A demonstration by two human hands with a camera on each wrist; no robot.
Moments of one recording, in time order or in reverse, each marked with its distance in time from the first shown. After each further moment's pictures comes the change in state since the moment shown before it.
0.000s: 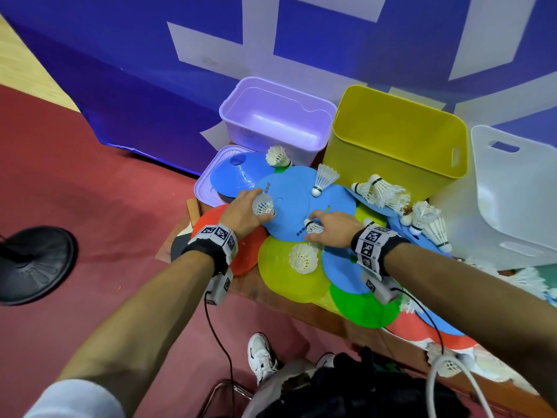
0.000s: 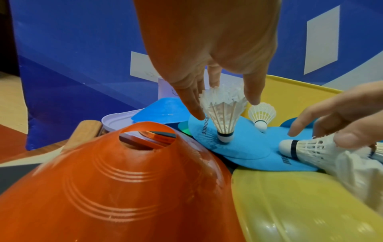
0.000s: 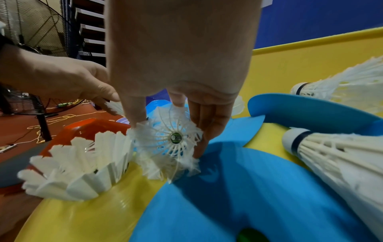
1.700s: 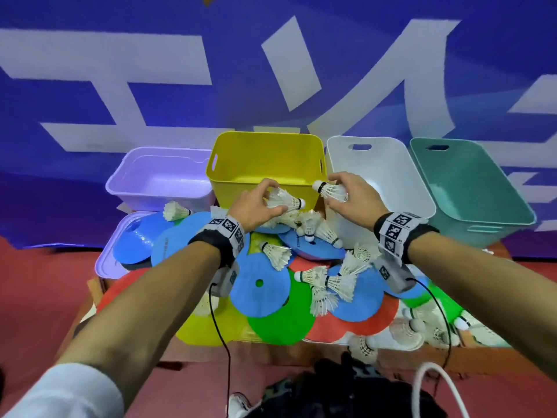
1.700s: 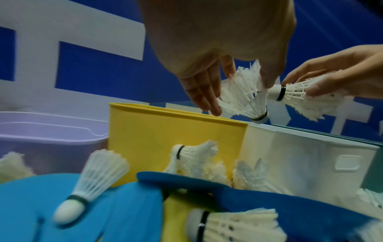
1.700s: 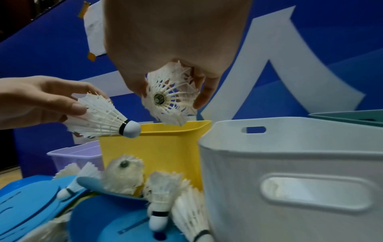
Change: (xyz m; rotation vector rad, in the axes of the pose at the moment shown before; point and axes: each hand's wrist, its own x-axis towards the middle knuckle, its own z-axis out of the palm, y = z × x) left_hand 0.043 0.269 0.093 0.095 -0.072 0.427; right_hand -0.161 0.231 -0.068 0.412 0.727 0.211
